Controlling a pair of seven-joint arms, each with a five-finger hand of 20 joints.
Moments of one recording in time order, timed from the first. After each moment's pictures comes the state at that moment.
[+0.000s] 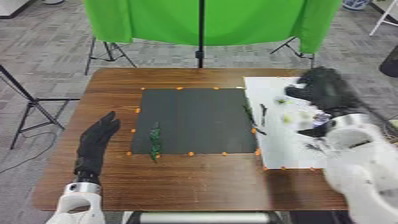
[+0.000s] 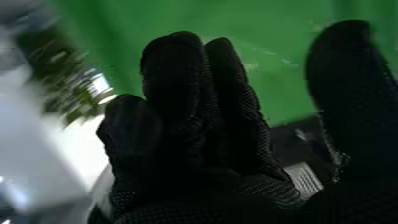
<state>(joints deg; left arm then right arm) 121.7 -72.5 -93.2 -115.4 66.0 11.2 9.7 -102.6 -55.7 92.3 -125.2 -131.0 -5.9 26.5</state>
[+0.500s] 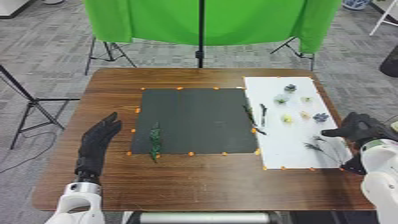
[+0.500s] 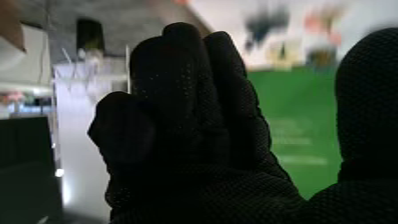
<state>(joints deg) 121.6 -72.5 -93.3 -115.4 66.6 10.6 8.6 -110.0 -54.8 102.9 -112.6 -134.7 -20.1 26.5</state>
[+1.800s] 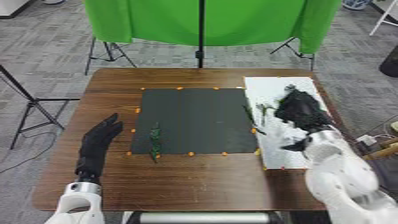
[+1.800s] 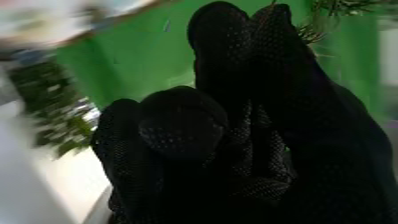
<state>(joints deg) 121.6 -72.5 -93.3 -115.6 66.7 10.4 7.4 -99.4 -57.7 79.8 -116.1 -131.4 1.5 19.4</state>
